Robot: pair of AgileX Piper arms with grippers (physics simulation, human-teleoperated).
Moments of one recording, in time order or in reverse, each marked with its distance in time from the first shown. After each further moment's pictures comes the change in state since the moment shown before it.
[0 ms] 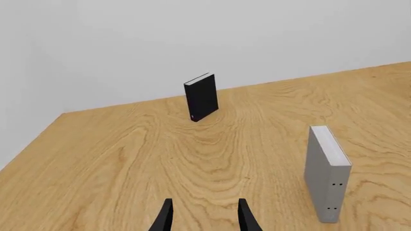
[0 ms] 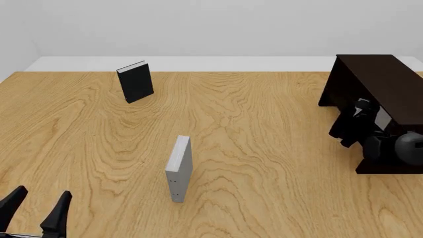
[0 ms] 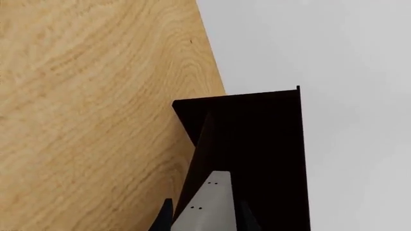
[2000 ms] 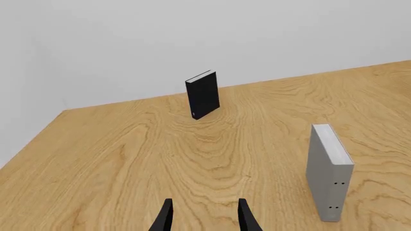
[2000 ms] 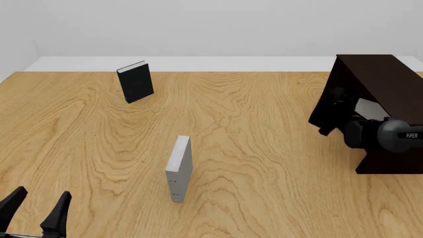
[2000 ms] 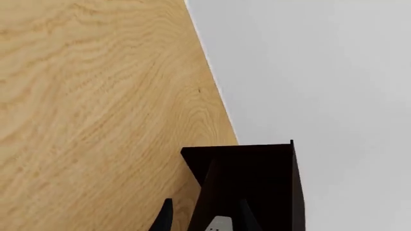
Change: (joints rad) left arm 0.009 0.000 0.001 0.009 -0.002; right arm 0.151 -0.034 -0.099 0.162 0.050
